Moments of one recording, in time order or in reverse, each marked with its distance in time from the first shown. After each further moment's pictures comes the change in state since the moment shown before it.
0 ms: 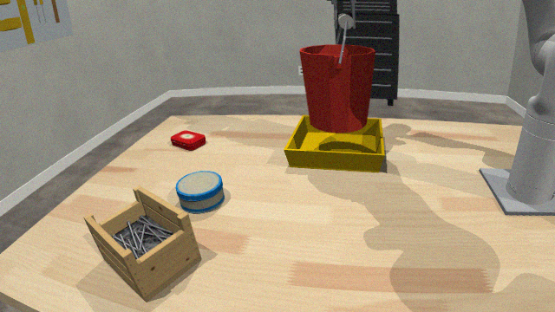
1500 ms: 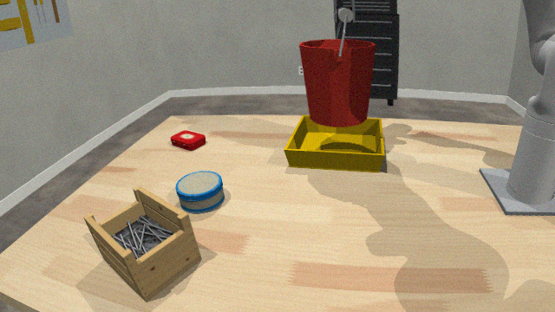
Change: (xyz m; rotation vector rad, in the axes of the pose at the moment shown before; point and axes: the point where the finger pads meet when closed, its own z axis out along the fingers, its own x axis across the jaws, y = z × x) arm 0.000 0.000 -0.014 0.000 0.000 0.000
